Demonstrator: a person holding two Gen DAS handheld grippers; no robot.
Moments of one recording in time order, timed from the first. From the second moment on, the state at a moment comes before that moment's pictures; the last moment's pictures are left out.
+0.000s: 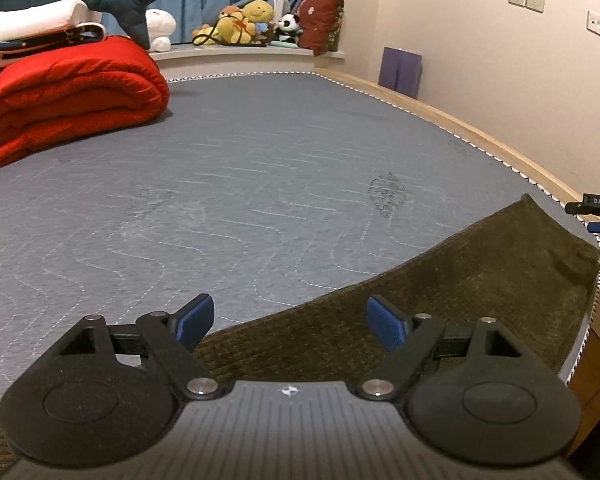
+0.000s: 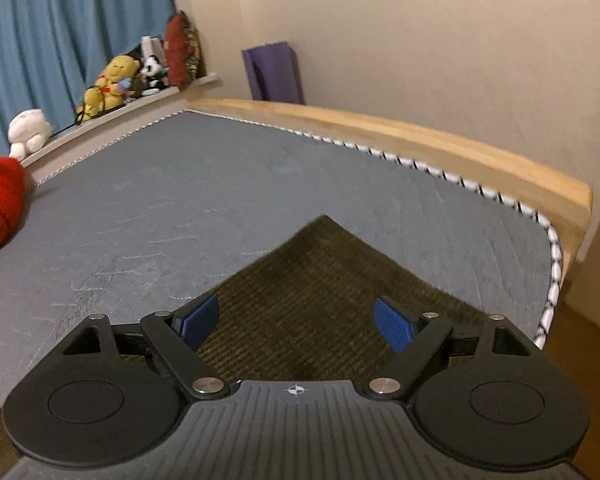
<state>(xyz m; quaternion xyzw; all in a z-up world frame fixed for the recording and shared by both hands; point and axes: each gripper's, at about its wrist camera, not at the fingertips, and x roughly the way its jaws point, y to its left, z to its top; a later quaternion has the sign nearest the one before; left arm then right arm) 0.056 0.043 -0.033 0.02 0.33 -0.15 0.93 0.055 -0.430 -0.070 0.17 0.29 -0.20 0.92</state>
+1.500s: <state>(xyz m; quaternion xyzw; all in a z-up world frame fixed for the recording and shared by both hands) 0.049 0.049 -0.033 0.03 0.33 -0.14 0.93 -0.010 -0.543 -0.137 0.48 0.33 -0.28 0.76</state>
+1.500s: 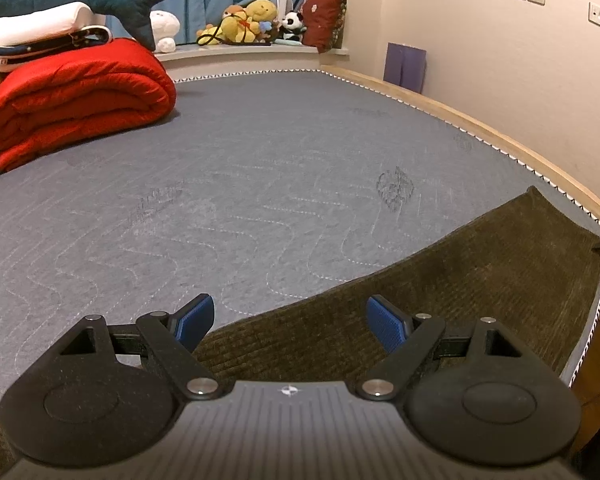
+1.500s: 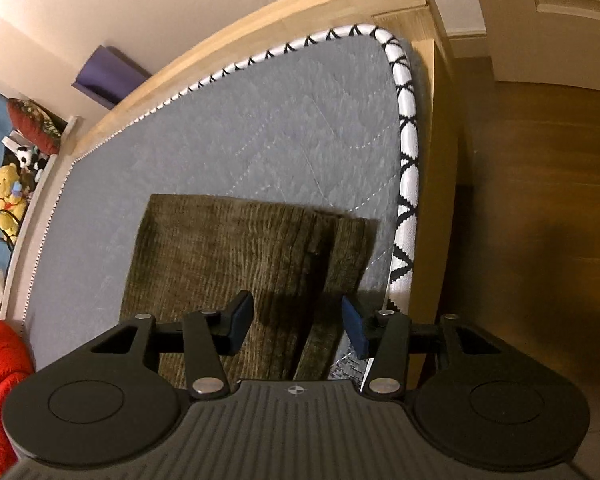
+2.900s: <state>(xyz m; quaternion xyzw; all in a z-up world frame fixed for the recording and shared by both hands) 0.054 0.118 -0.022 -0.02 0.33 -0.06 0.94 -0.081 -0.066 -0.044 -0.22 0.19 0.18 0.94</state>
